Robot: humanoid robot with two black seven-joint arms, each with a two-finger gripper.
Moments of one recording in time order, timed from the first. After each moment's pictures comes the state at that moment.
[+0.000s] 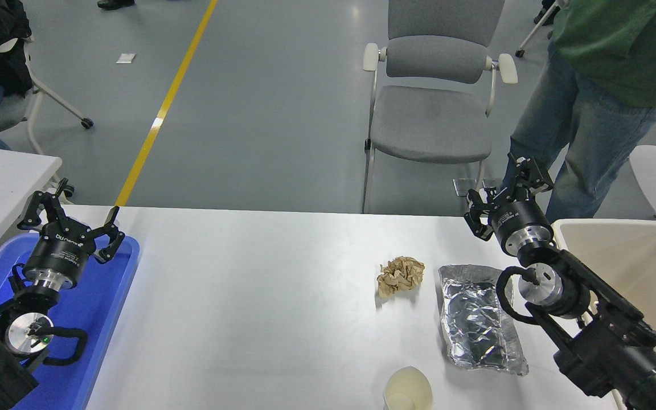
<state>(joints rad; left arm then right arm) -0.56 0.46 -0.57 -0.39 -0.23 -0.70 -0.60 0.51 -0.25 0.97 1.04 -0.22 -0.26 0.28</state>
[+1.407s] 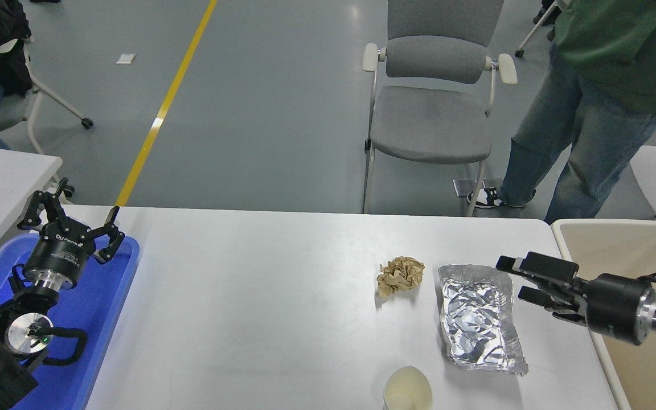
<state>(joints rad) -0.56 0.46 -0.57 -0.39 -0.23 -0.70 -0.60 0.58 -1.18 0.27 1.69 -1.17 0.17 0.26</state>
